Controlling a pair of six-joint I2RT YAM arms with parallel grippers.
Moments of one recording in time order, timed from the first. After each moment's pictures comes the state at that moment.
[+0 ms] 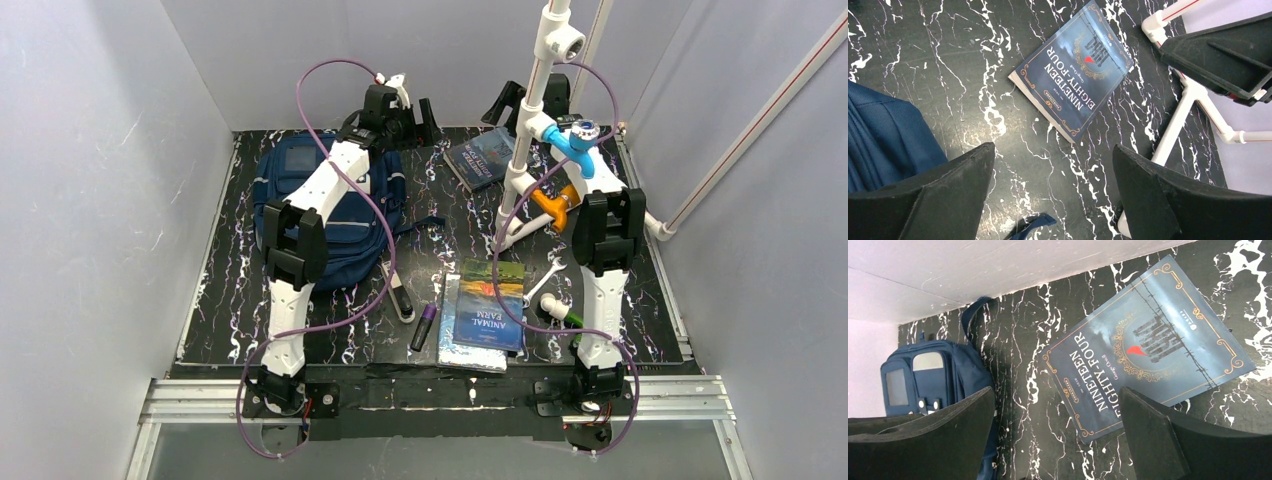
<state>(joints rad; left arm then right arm) -0.40 2.22 2.08 -0.36 0.20 -0.44 0.18 2.23 2.06 -0.34 -0.21 0.57</state>
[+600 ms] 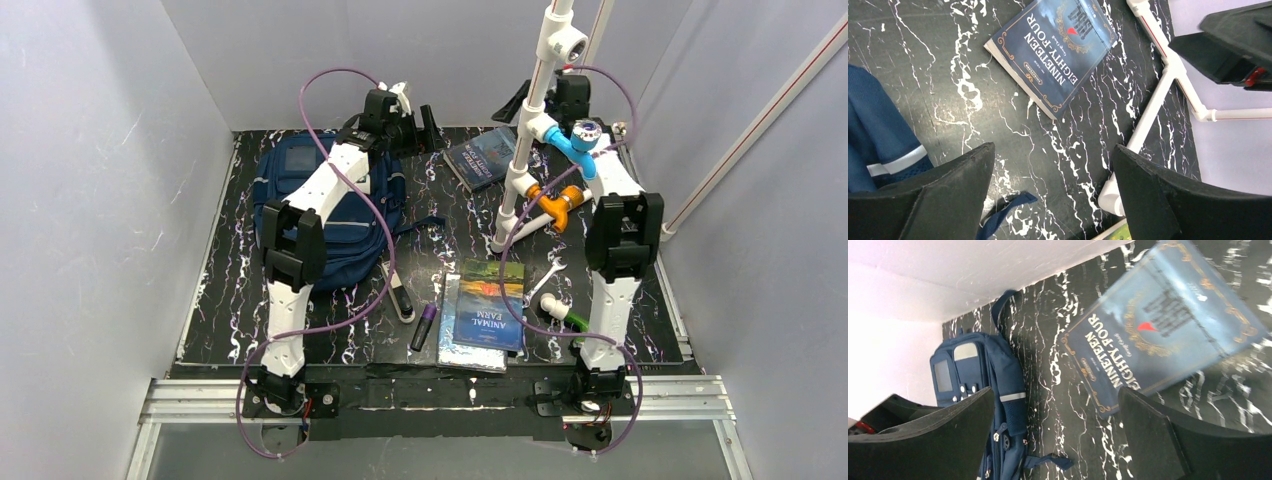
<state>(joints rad) -0.40 2.20 2.04 -0.39 0.29 -0.50 0.13 2.16 1.99 -0.32 -0.36 0.67</state>
